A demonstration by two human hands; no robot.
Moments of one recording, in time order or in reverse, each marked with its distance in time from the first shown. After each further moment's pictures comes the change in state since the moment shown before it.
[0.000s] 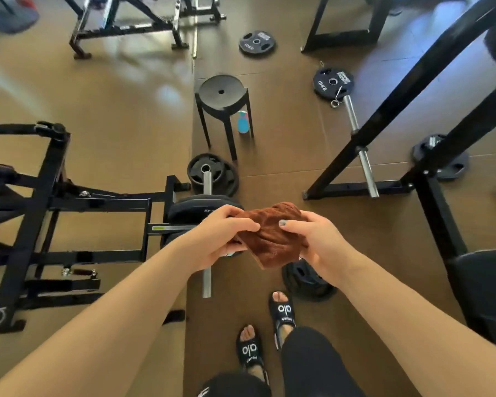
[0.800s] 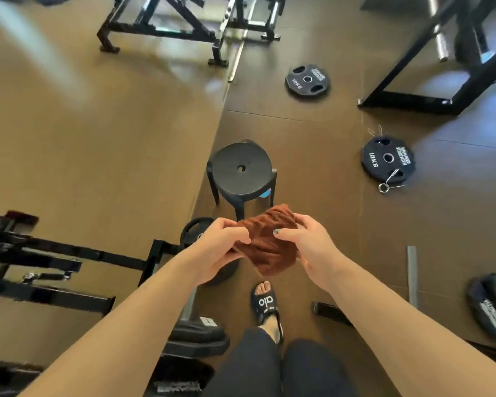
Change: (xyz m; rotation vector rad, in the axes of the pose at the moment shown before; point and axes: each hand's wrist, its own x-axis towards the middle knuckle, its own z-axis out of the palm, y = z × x) left_hand 0.441 0.333 -0.099 -0.182 0.187 -0.062; right_hand 0.516 -0.354 0.069 -0.337 -0.068 0.050
